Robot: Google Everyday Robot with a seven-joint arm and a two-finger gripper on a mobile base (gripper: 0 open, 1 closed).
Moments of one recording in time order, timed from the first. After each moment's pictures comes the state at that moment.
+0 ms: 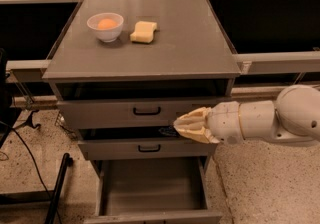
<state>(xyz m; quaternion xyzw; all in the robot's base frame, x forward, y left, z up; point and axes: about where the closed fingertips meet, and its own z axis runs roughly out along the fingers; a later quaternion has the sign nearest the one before) 0.478 -0.069 0.788 -0.57 0.64 0.26 0.45</state>
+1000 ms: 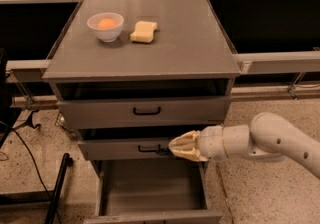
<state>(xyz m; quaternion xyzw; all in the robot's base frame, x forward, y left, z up) 0.491 -0.060 0.671 -0.57 0.63 0.30 0.43</state>
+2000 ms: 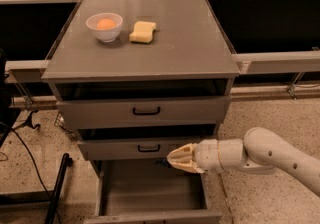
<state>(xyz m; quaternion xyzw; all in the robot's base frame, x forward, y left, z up) 0.482 -0.058 0.617 -0.57 0.62 0.31 0.43</state>
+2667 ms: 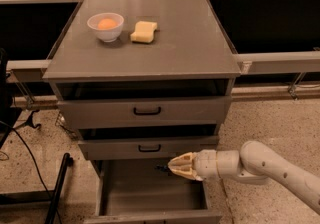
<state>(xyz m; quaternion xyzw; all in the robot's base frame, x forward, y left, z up) 0.491 -0.062 0.555 -0.57 0.61 0.32 0.45</state>
